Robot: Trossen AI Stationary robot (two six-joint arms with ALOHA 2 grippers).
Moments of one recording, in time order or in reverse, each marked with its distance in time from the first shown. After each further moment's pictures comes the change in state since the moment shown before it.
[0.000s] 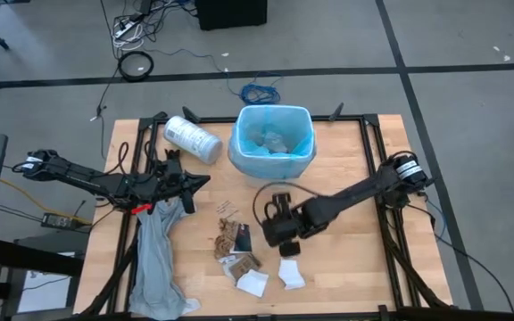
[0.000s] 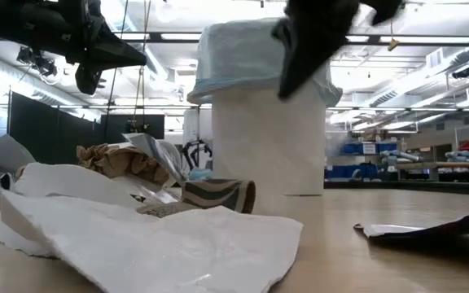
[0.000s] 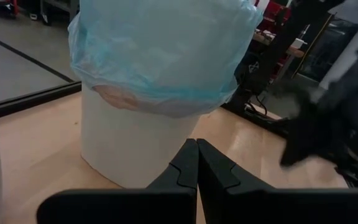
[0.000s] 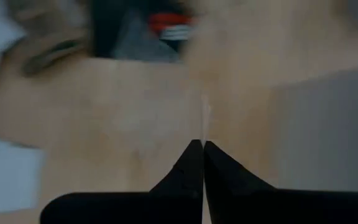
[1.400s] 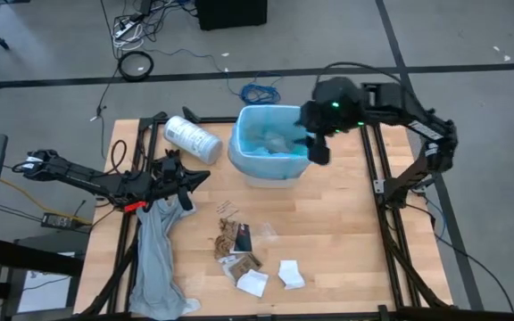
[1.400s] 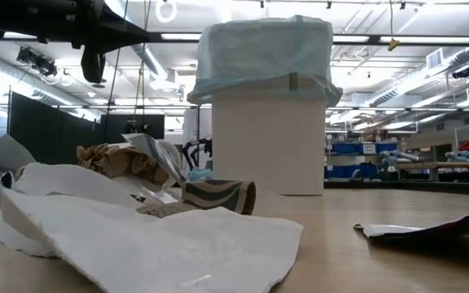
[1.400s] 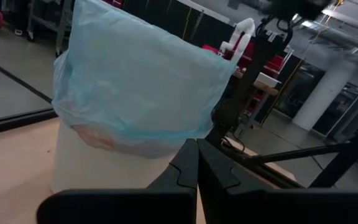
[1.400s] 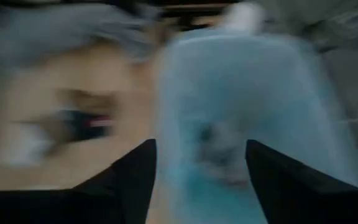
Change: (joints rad) left arm 0.000 0.000 0.000 0.173 0.006 -0.005; right arm -0.508 -0.321 0.525 -0.403 -0.376 -0.187
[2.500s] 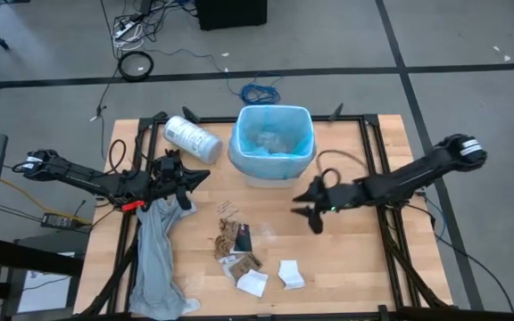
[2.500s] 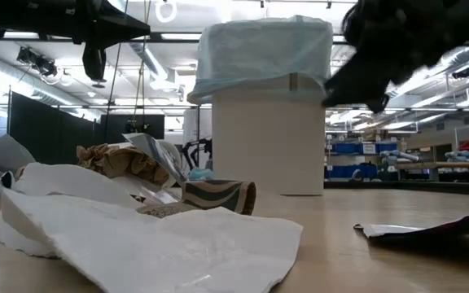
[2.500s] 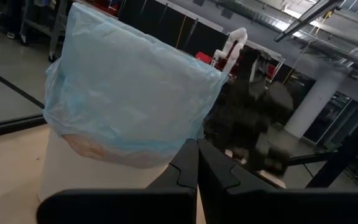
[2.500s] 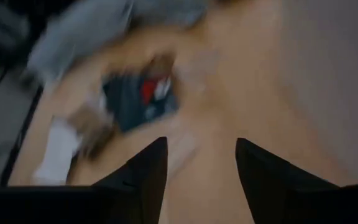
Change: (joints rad) left arm 0.000 0.000 0.000 0.048 0.008 0.003; right arm 0.417 -0.315 -1.579 1.536 0.241 0.543
